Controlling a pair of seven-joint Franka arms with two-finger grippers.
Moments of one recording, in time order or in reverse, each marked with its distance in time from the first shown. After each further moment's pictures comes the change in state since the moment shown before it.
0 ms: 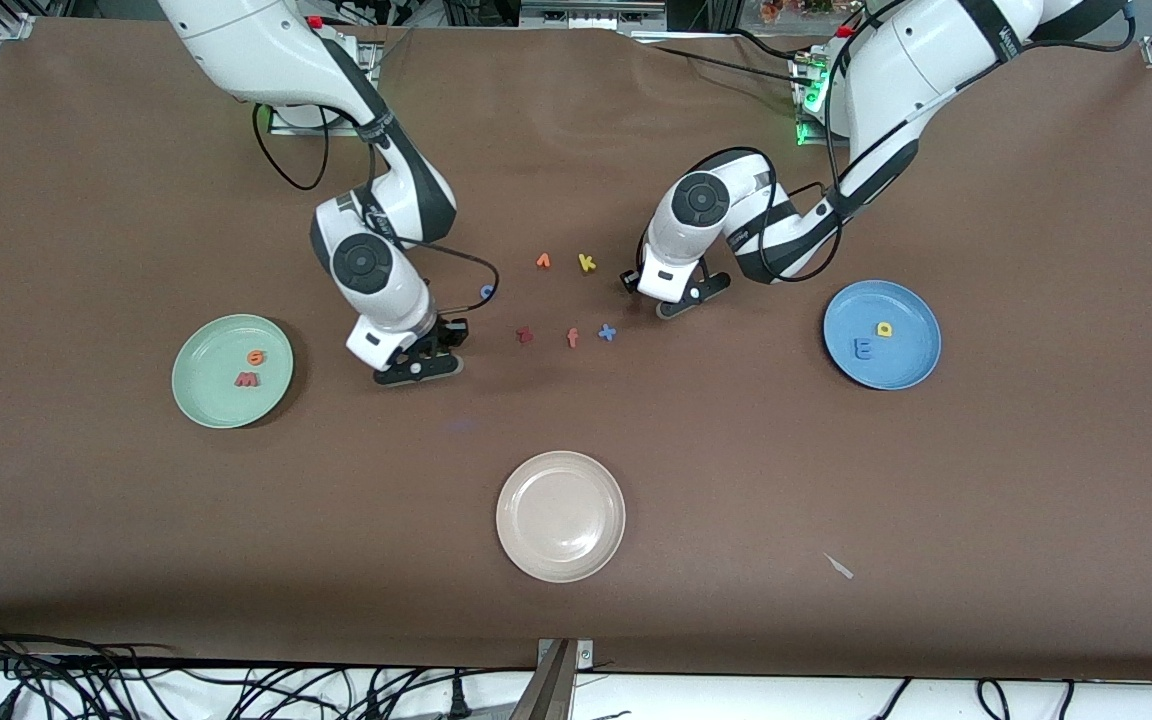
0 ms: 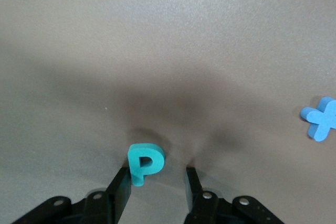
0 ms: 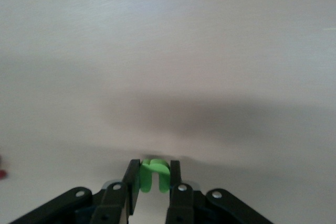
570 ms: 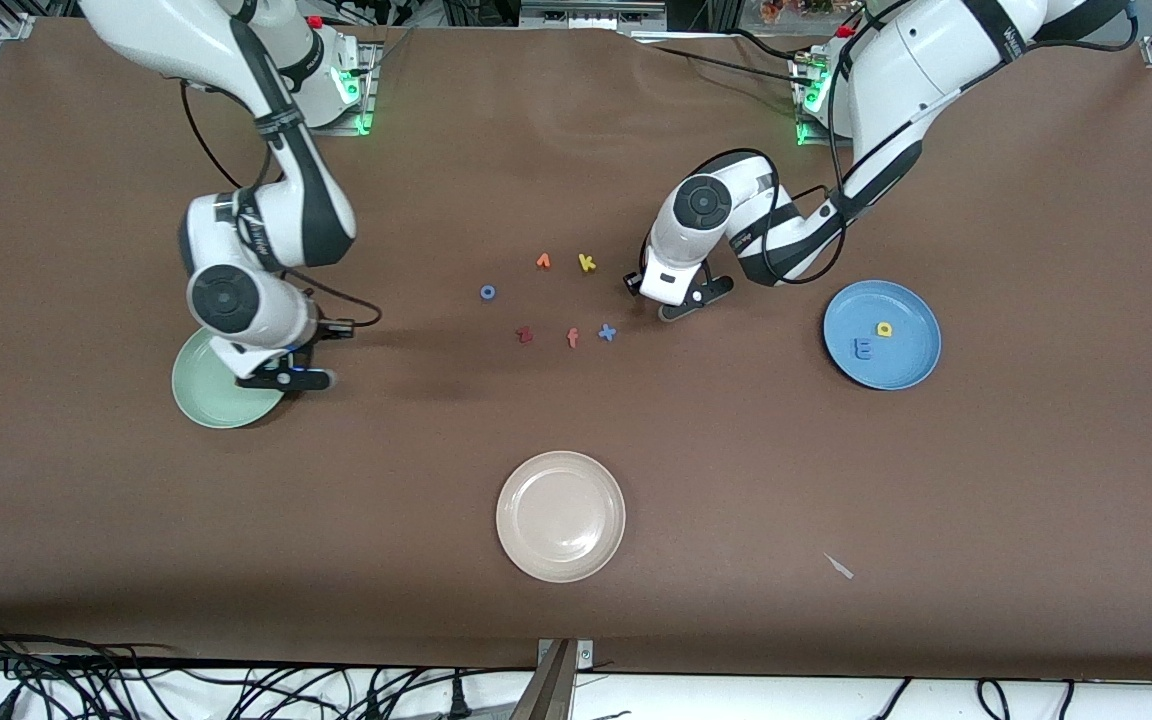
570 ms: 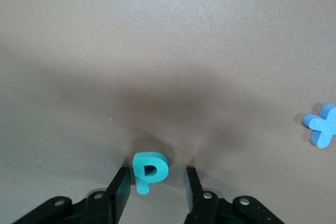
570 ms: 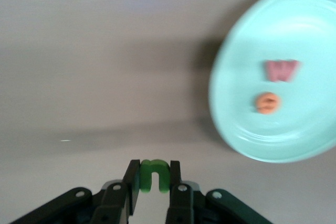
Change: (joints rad) left arm 0.011 0.000 0.000 0.005 0.012 -0.016 0.017; right arm -0.011 -0.111 -0.245 0.008 0.000 -0.360 -0.039
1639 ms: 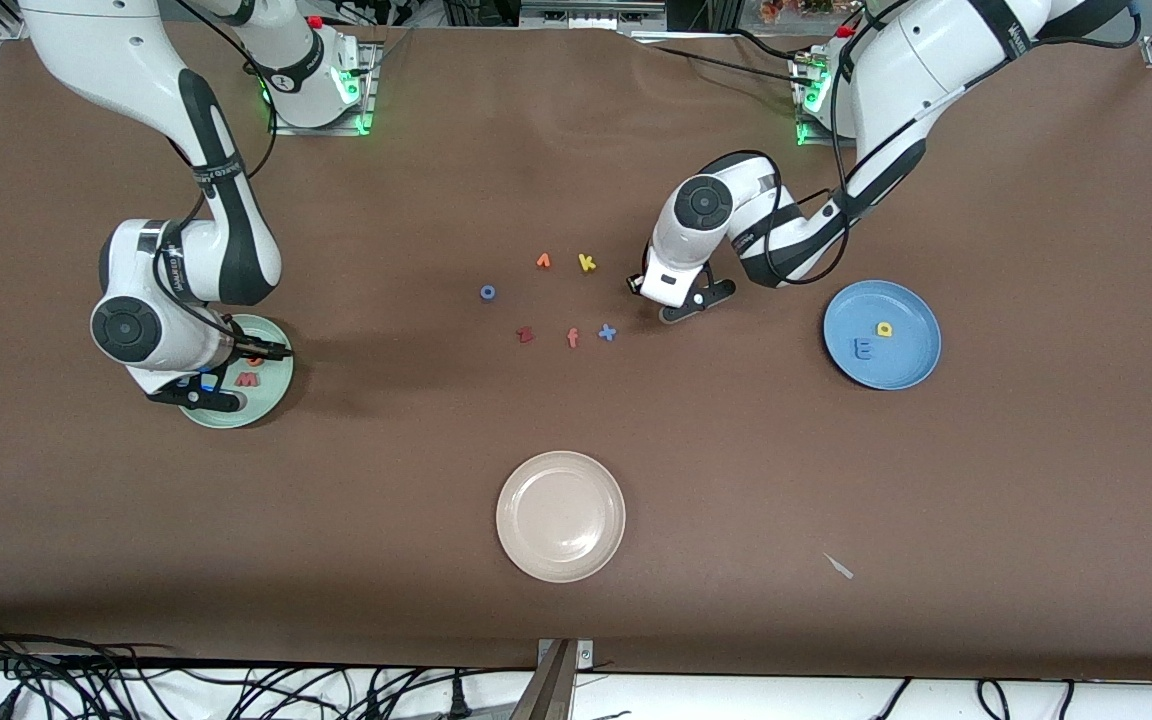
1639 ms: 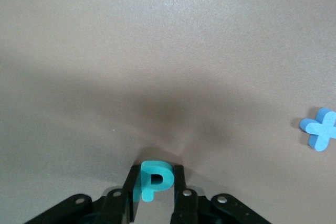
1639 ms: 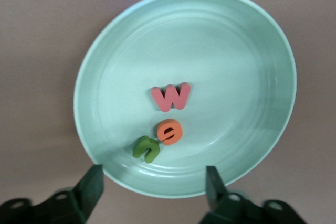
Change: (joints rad) left arm 0.002 -0.007 0.001 0.006 0.016 -0.017 0.034; right arm -0.062 0.077 -0.109 0.025 0.001 0.048 -0.072
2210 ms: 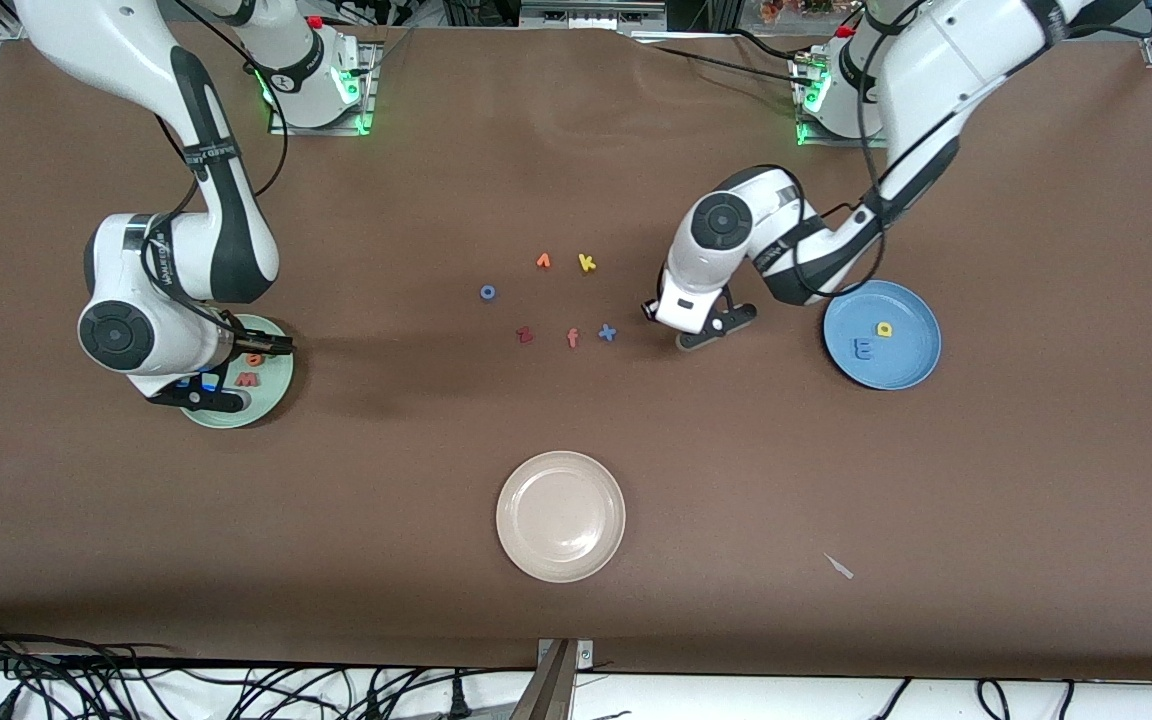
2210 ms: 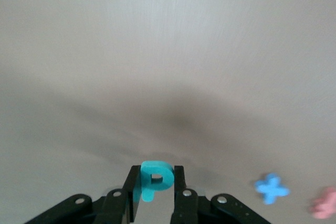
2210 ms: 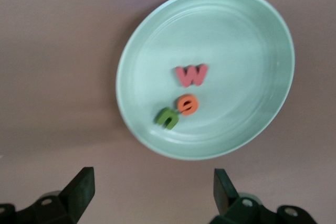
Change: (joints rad) left arm 0.138 -0.025 -0.083 0.144 0.013 -0.171 0.105; right arm 0.007 -0.038 0.039 0.099 0.002 -0.203 0.001
